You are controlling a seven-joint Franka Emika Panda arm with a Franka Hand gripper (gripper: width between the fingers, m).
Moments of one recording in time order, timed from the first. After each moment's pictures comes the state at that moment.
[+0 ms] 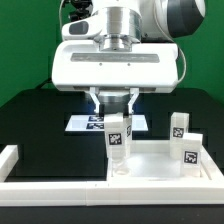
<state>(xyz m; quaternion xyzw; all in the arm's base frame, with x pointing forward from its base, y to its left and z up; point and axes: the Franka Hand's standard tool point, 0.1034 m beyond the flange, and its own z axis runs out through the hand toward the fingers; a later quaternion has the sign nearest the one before) 0.609 -0.010 0.121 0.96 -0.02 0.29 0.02</state>
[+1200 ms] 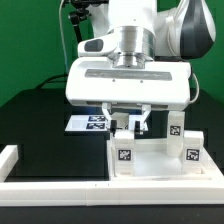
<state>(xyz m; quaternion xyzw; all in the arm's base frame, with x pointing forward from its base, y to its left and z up) 0.614 0.008 0.097 0.95 -0.04 0.32 0.04</state>
